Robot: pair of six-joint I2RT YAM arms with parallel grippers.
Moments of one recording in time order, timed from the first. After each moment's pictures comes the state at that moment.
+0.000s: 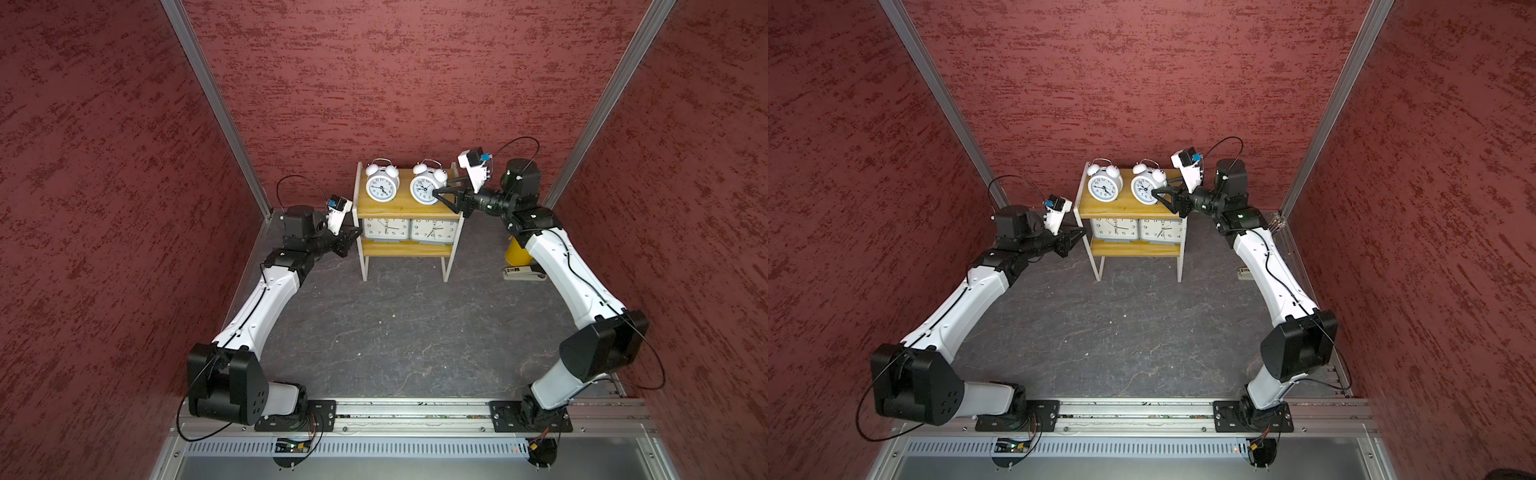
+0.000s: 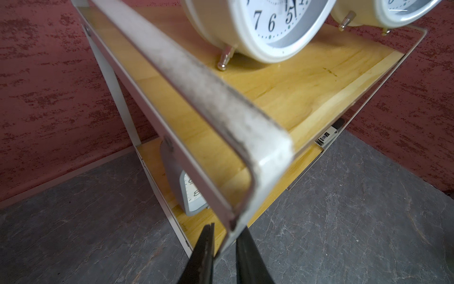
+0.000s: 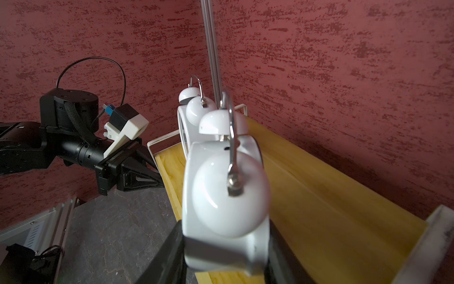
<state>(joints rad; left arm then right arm) -0.14 1.37 1.16 -0.21 0.58 0.11 0.25 1.65 1.73 -0.24 -0.78 -0.02</state>
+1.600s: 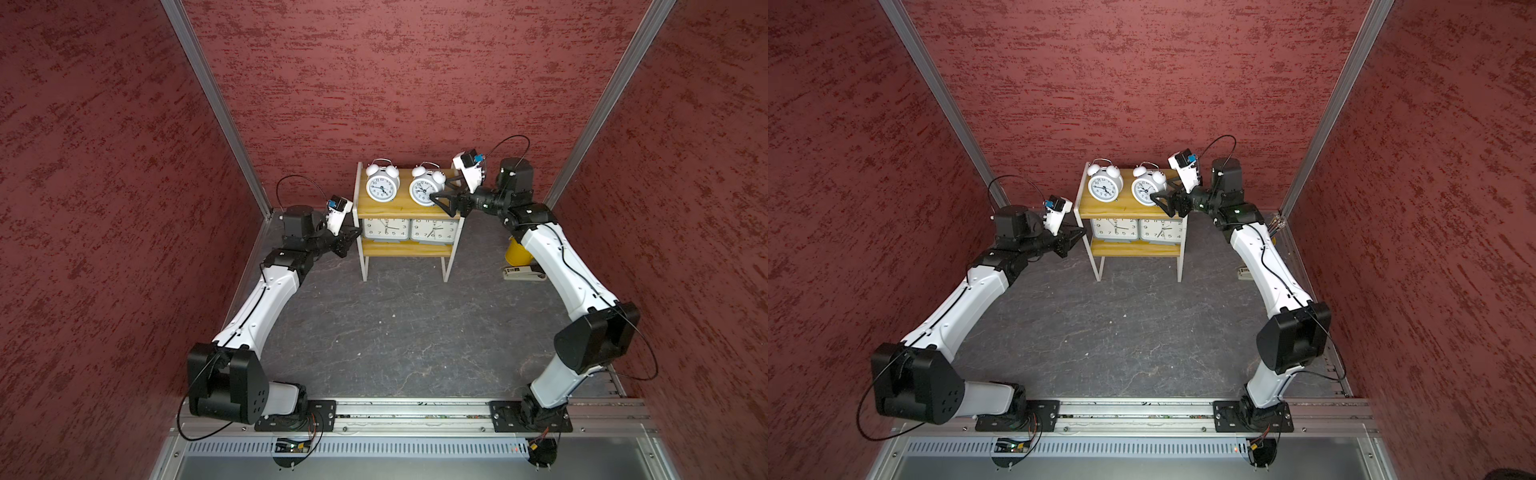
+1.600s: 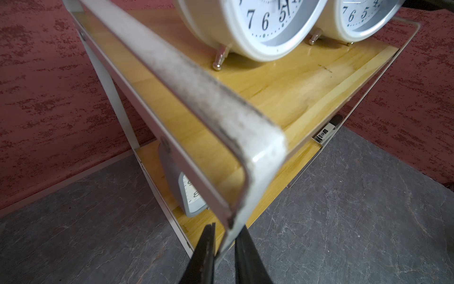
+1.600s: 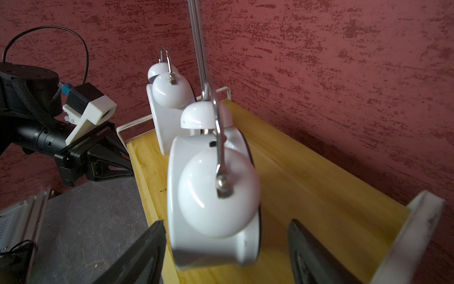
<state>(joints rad) -0.13 1.38 1.16 -0.21 0.60 0.13 0.25 1.70 1.77 -0.32 -0.71 -0.11</state>
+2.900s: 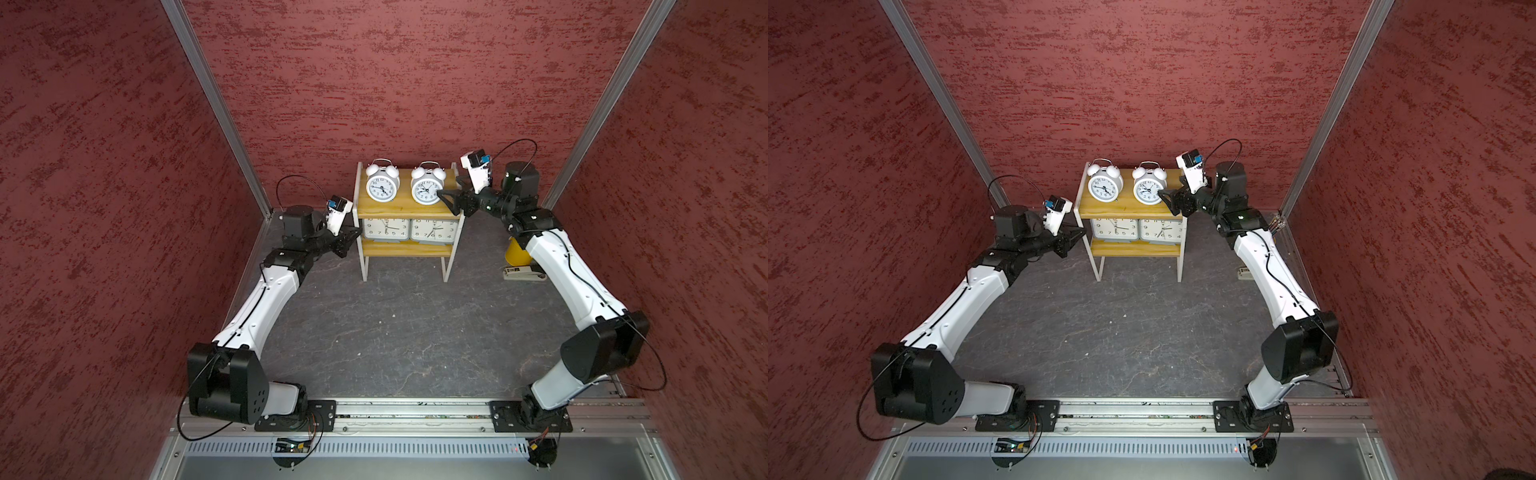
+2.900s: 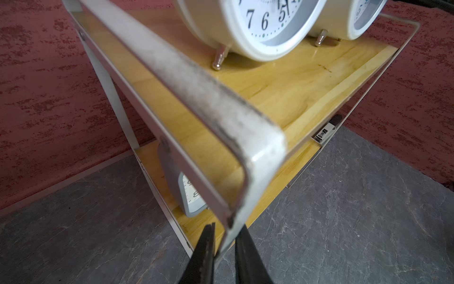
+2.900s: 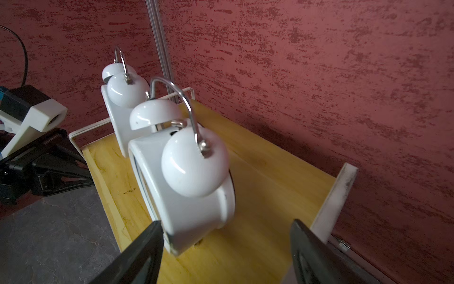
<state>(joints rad) -0.13 1.38 1.16 -0.21 0.61 0.13 0.25 1.63 1.70 -0.28 -0.53 -0.10</state>
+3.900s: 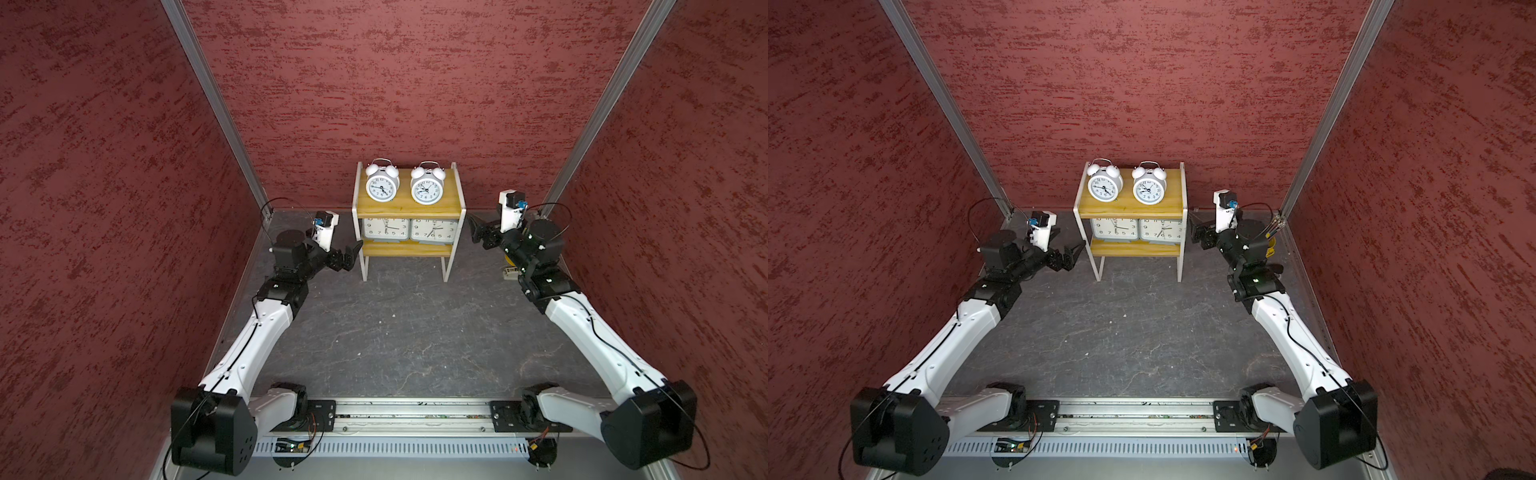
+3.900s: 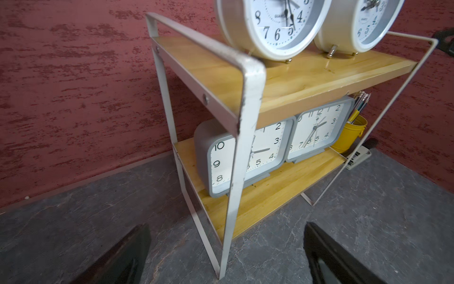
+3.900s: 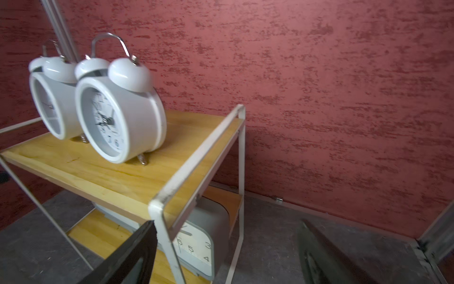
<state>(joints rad) -0.13 1.12 0.82 0.06 0.38 0.02 0.25 1.18 0.96 0.17 -0.07 0.06</state>
